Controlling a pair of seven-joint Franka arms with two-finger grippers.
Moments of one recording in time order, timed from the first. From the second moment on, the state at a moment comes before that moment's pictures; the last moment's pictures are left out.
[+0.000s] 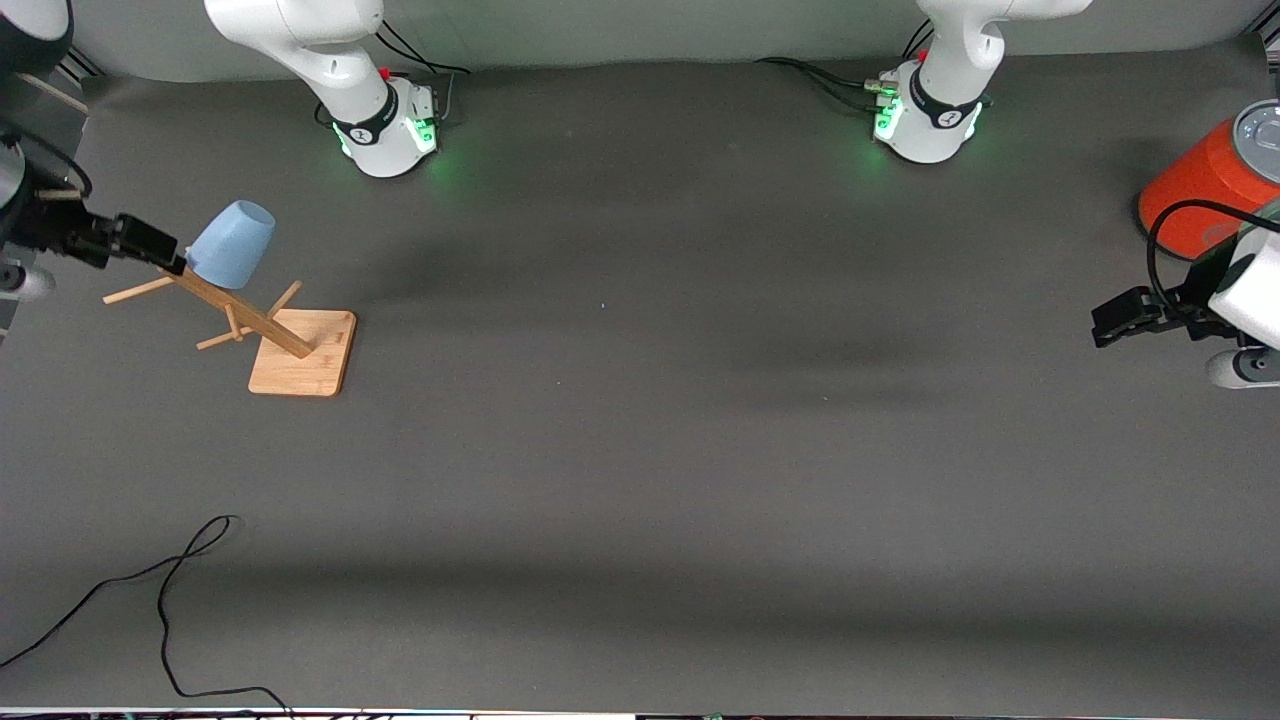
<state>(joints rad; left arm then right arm) -0.07 0.13 0.04 -1.50 0.03 1.60 -0.09 0.02 -0.23 -0.09 -1.89 -0.02 1.60 0.10</state>
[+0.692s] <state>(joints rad) -0.07 0.13 0.04 -1.50 0.03 1.60 -0.09 0.02 -0.47 -0.16 -2.17 -0.02 1.63 0.45</state>
